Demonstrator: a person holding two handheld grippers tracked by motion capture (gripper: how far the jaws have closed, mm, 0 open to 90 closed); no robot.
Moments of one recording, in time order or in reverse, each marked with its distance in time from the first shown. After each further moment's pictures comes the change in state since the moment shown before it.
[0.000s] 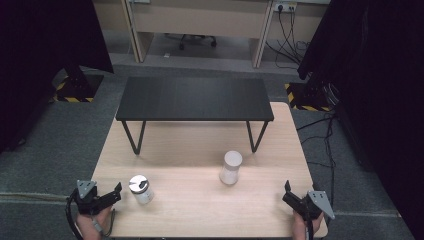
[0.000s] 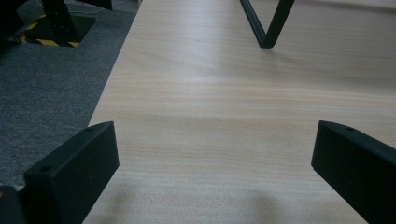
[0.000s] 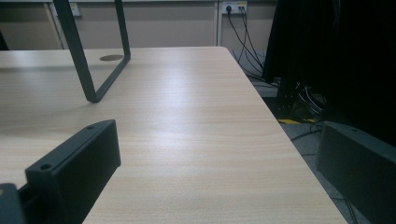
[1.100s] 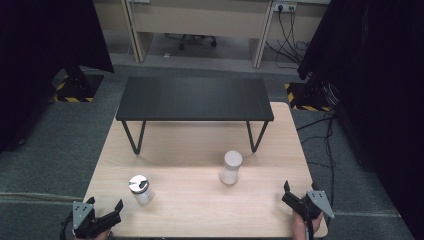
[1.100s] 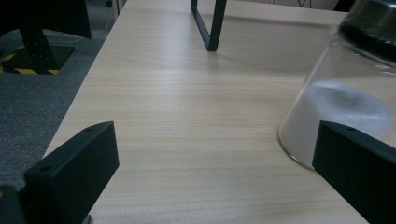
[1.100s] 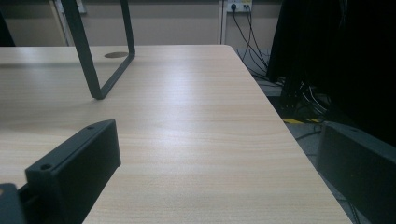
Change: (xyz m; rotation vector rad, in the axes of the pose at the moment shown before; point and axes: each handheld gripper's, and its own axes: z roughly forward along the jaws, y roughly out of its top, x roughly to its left) left arm -0.005 -0.046 -0.056 -0.112 -0.096 0.051; right arm -0.002 0.001 0.000 0.007 0.018 -0.009
